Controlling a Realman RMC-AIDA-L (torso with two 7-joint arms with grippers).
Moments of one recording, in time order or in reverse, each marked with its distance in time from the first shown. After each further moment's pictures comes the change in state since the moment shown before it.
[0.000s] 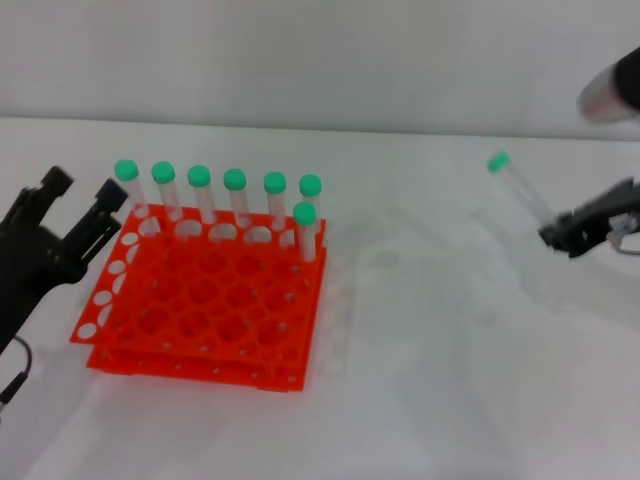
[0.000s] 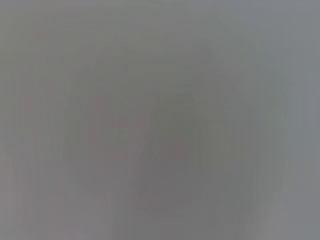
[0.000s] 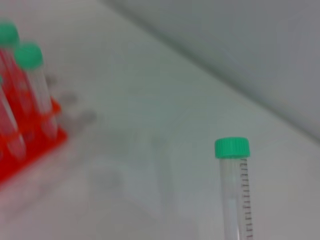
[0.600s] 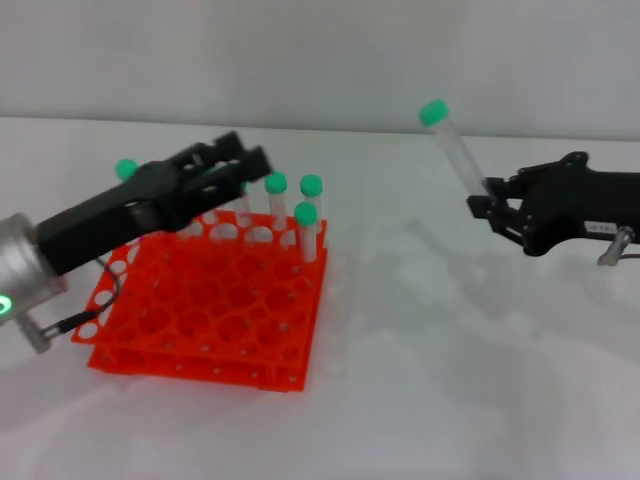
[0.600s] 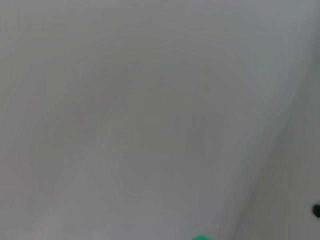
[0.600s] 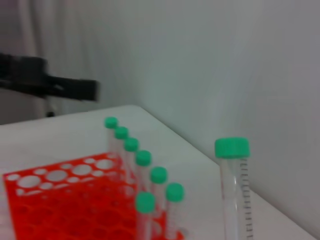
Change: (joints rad) left arm -0.141 0.039 0.013 0.358 0.426 -0.022 -0.739; right arm -0.272 -0.004 -0.010 -0.079 0.647 -0.246 -0.620
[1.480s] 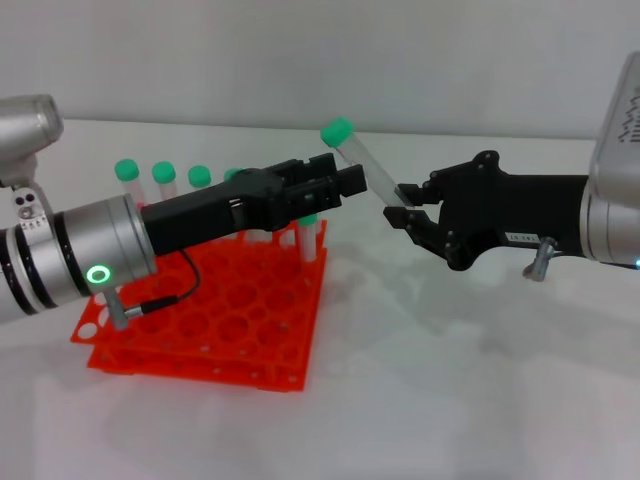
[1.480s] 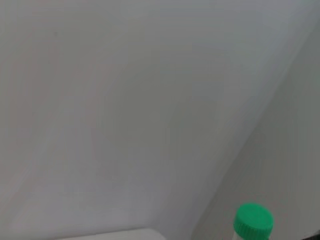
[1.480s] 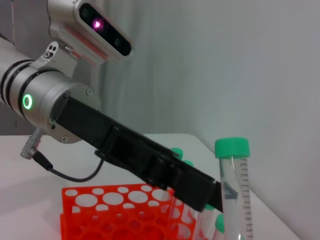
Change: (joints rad) left arm -0.136 -0.049 0.001 -0.014 0.171 0.115 -0.090; right arm 0.060 0.002 -0.124 0.042 0.109 -0.054 -0.177
